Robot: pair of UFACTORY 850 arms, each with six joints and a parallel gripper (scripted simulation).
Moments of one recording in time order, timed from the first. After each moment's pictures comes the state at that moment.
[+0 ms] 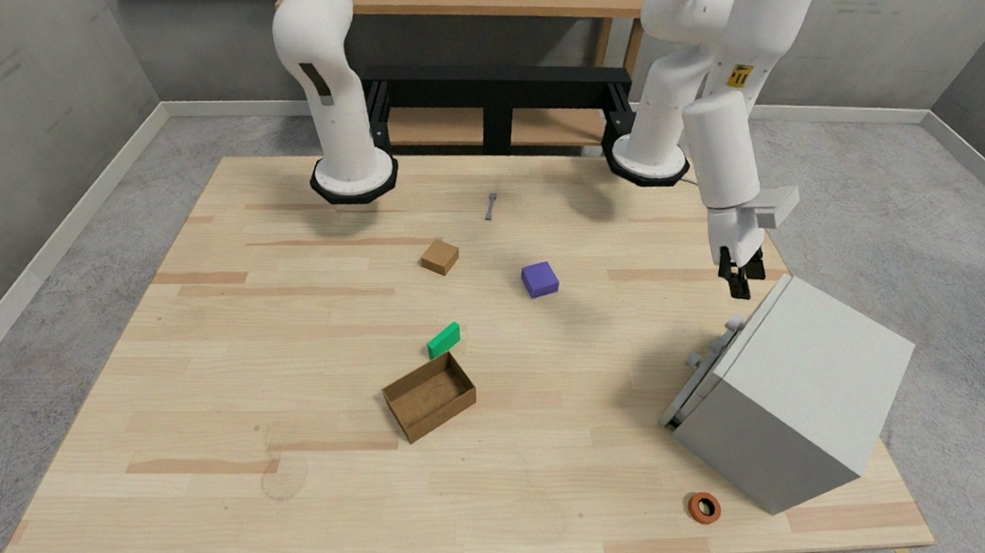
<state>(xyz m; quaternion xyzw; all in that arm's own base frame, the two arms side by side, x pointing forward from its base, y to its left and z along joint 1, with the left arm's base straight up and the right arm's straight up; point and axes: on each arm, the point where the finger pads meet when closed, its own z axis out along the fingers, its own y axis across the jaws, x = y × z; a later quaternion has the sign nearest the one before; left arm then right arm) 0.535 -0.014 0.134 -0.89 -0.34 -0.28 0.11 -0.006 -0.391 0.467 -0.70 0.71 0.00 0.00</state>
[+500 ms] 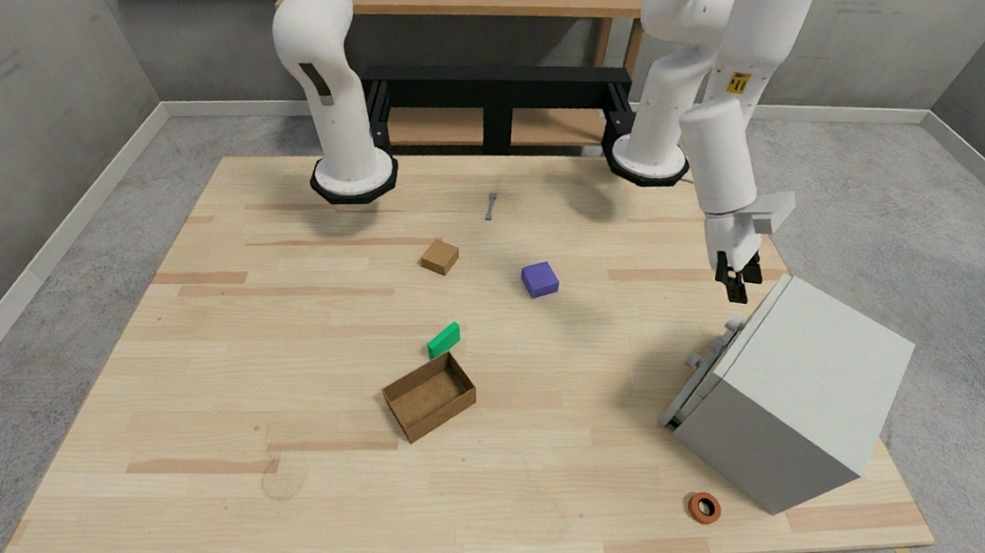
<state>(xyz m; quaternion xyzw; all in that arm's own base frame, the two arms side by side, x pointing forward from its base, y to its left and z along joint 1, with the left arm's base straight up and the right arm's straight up) 0.535 -0.014 0.123 -0.89 -0.34 -0.28 0.11 -0.006 -0.391 0.467 -0.70 0.71 0.00 0.00</state>
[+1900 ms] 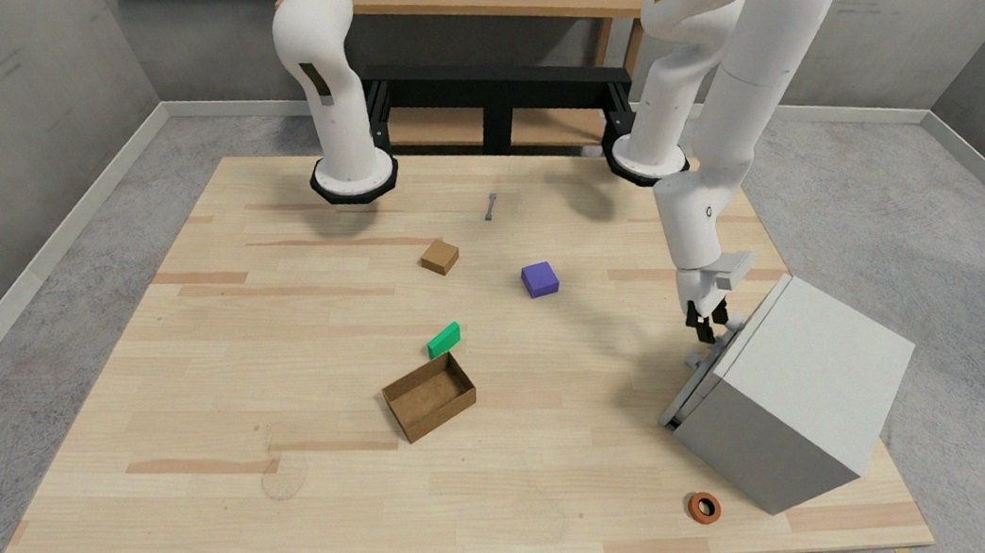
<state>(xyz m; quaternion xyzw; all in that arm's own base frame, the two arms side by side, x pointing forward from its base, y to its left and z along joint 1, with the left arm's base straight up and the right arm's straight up) 0.534 -0.014 -0.014 -0.89 -0.34 -0.28 0.11 -0.006 -0.391 0.467 -0.70 0.71 0.00 0.00</state>
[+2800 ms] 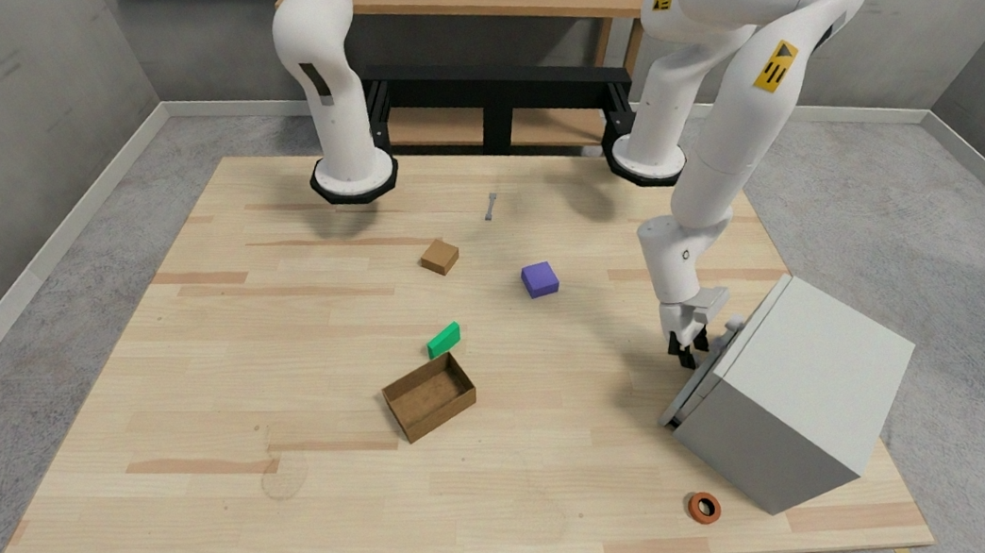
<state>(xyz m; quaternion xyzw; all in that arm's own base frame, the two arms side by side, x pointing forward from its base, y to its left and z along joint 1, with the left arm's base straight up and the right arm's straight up) 0.535 -0.014 -0.117 -0.89 -0.34 -0.28 0.11 -0.006 -0.391 0.467 -0.70 0.71 0.00 0.00</state>
